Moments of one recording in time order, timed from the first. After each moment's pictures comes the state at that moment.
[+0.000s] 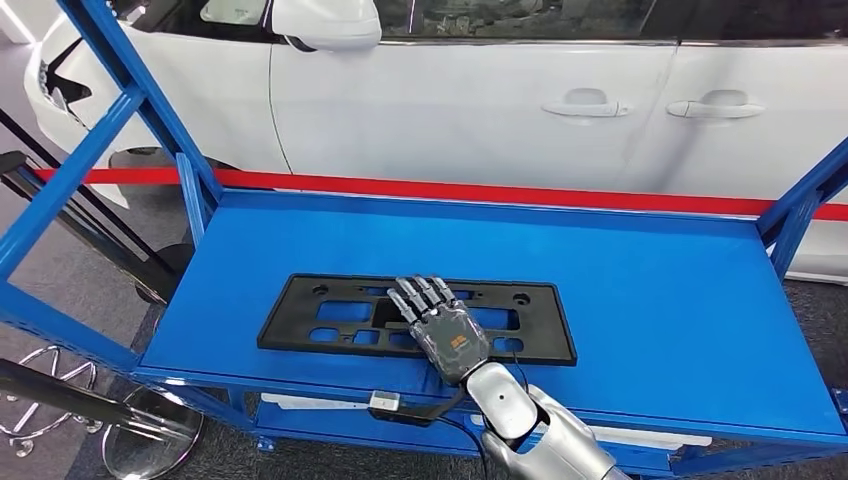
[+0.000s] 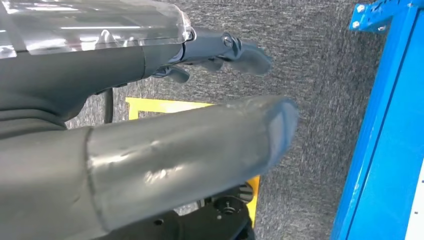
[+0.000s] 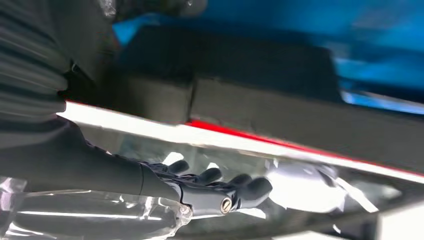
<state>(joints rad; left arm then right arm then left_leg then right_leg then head) -0.01 -0.01 0.78 -0.21 -0.47 -0.13 -0.30 -0.39 -0.04 0.81 -1.23 1.30 -0.29 0.20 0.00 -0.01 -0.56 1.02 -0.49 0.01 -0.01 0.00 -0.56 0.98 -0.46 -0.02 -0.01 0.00</state>
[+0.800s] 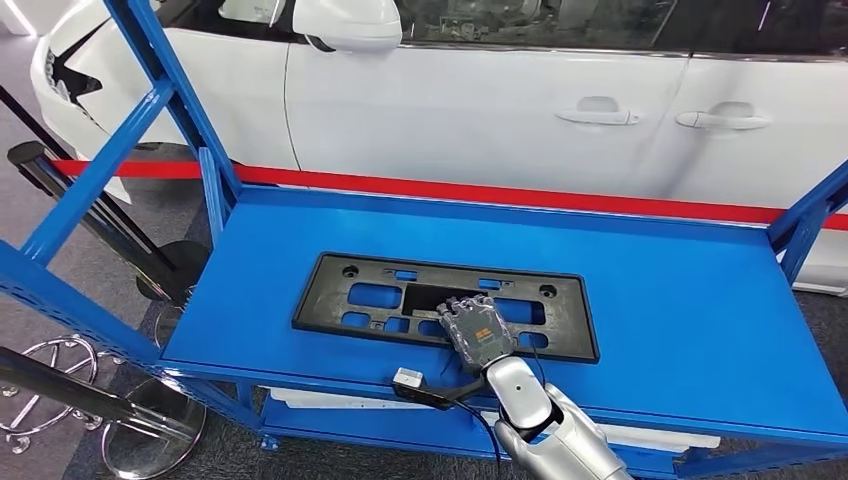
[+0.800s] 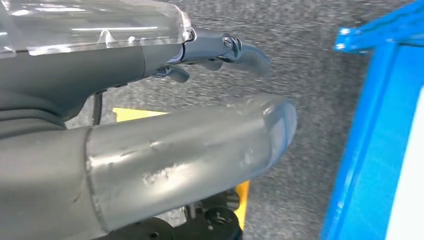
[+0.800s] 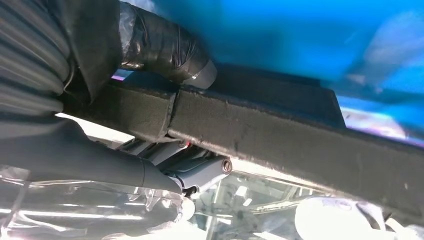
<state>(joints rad) -0.01 -0.01 0.81 -0.21 -0.49 -0.17 -0.36 -0.36 -0.03 0.67 -1.16 1.29 -0.31 0.21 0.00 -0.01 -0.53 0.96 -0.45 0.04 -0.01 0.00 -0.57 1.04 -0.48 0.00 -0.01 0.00</state>
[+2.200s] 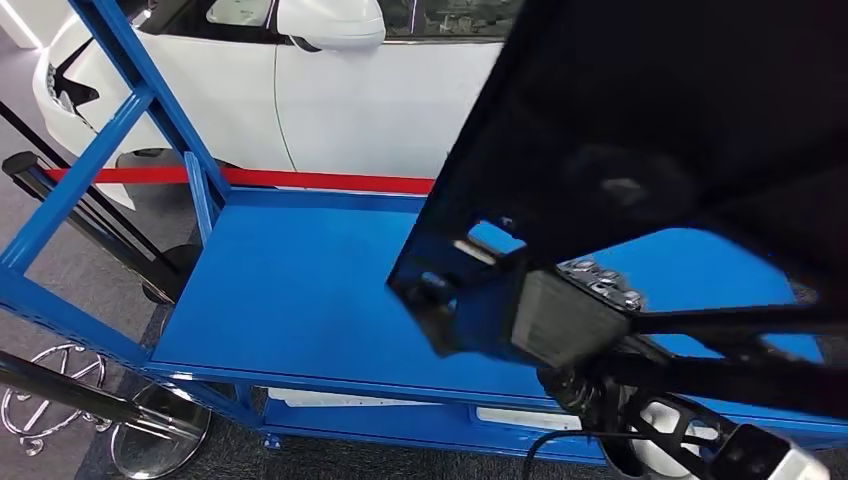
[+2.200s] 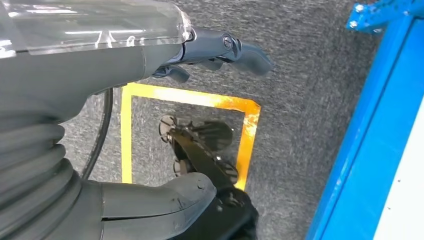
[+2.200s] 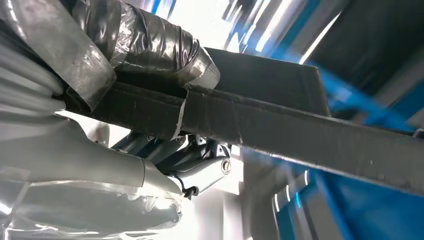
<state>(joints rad) -0.04 -0.03 0.92 -0.21 -0.52 -0.19 -0.30 -0.20 -0.10 0.40 -2.08 -0.30 0.26 -0.54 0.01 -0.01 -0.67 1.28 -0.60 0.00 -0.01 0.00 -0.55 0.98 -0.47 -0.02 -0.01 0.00</state>
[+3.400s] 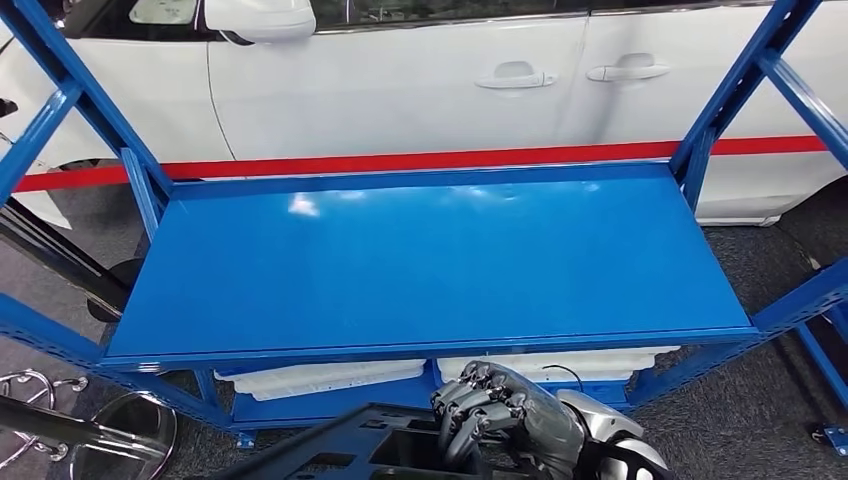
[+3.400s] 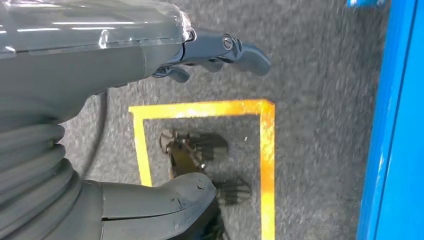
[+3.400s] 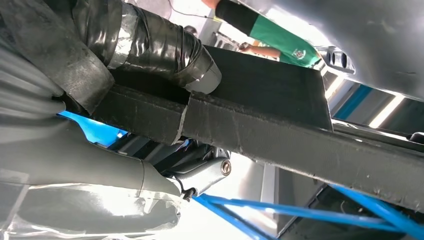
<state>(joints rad) -0.06 -0.03 0.92 -0.21 -0.60 -0.12 -0.30 -0.14 -0.23 0.59 -2.06 -0.13 0.38 -0.59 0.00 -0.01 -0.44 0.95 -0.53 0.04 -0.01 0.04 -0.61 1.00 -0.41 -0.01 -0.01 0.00</state>
